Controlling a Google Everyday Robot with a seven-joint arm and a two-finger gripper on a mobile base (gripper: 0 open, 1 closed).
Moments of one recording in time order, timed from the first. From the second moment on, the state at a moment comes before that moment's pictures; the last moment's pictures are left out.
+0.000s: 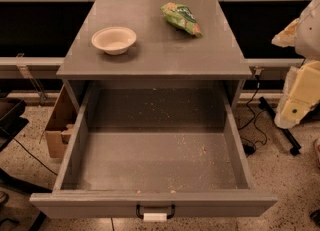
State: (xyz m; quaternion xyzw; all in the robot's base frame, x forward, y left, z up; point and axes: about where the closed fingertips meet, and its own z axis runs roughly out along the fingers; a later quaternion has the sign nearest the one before) arm 0.438 -0.217 0.976 -0.60 0.78 -0.03 0.16
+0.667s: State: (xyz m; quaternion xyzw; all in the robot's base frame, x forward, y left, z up) arm 0.457 -0.215 0.971 -0.59 0.79 -0.04 0.17
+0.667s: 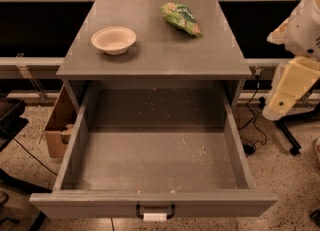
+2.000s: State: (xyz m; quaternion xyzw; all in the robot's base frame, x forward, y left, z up) arm 0.662 -0.150 1.011 -0.46 0.78 -0.11 0.40
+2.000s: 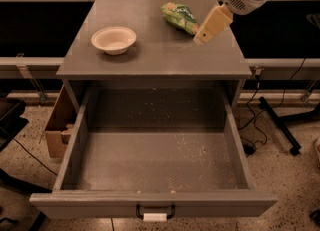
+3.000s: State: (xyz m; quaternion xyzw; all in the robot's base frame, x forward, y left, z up) arm 0.790 -0.095 0.958 -0.39 0.74 -0.11 0.53
